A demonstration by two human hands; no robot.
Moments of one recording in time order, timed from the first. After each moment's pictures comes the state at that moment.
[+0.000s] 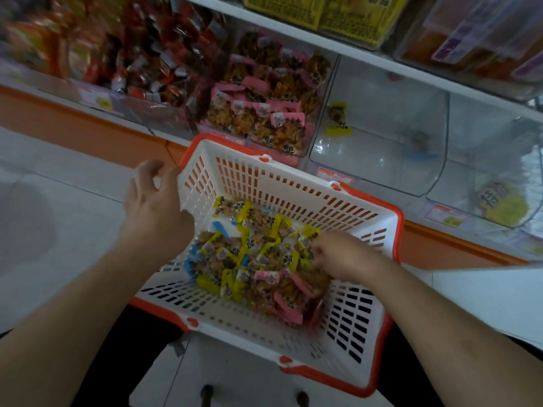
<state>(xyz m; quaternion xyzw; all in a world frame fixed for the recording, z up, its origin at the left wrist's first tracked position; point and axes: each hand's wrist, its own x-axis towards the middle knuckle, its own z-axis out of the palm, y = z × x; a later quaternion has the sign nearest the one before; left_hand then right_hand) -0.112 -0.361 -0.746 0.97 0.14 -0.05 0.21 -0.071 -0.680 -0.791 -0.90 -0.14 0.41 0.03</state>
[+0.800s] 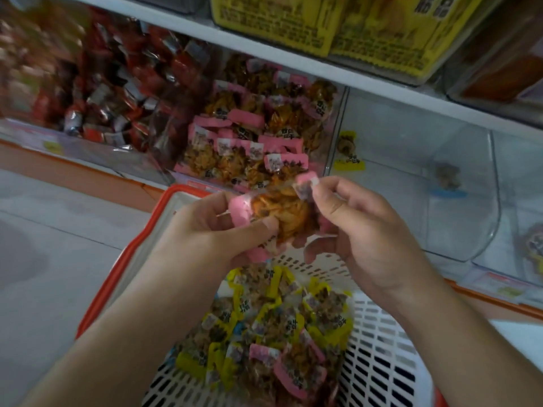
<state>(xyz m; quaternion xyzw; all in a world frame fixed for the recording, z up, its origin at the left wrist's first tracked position) -0.020 -0.440 -0.720 0.57 0.19 -0.15 0.78 0.019 -0.644 -0.728 -0.68 0.04 0.22 0.69</state>
